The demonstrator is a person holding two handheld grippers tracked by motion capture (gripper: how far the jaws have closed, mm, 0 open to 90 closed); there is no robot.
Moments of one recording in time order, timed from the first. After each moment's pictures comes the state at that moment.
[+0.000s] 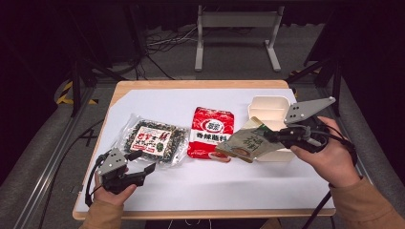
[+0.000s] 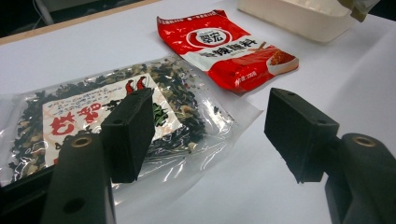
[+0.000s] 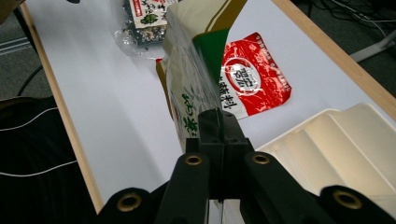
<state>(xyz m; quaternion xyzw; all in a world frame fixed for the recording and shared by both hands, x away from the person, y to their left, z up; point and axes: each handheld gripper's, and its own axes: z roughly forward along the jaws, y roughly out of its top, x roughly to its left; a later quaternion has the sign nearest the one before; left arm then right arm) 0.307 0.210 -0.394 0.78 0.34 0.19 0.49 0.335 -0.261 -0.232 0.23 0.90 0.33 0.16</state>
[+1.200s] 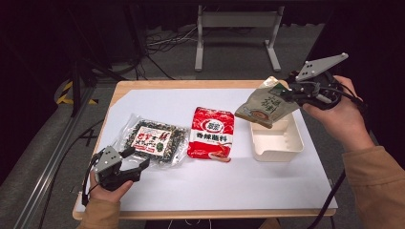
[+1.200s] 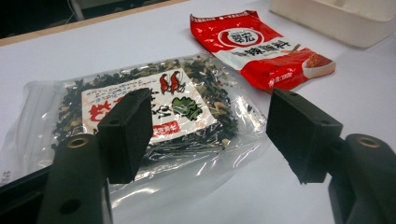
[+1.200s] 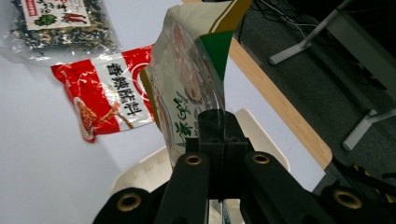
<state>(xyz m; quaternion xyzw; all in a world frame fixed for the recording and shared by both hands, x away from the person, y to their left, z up) 0.313 0.221 -0.401 0.76 0.38 0.21 0.48 0.404 -0.293 -0.187 0.25 0.89 0.29 0.26</state>
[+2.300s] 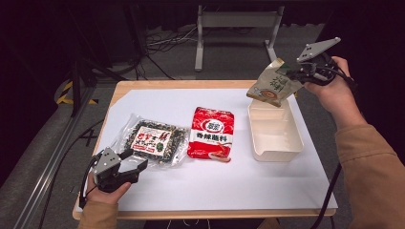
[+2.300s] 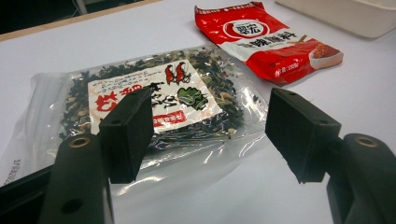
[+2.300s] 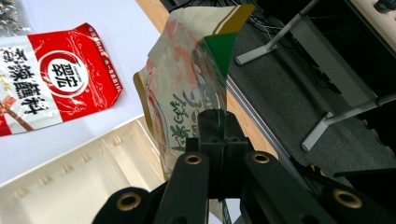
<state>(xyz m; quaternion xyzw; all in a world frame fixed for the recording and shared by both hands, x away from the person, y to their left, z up) 0.311 0.225 -0.404 0.77 0.38 0.22 0.47 0.488 -0.330 -0.202 0.24 0.88 0.26 0.31</state>
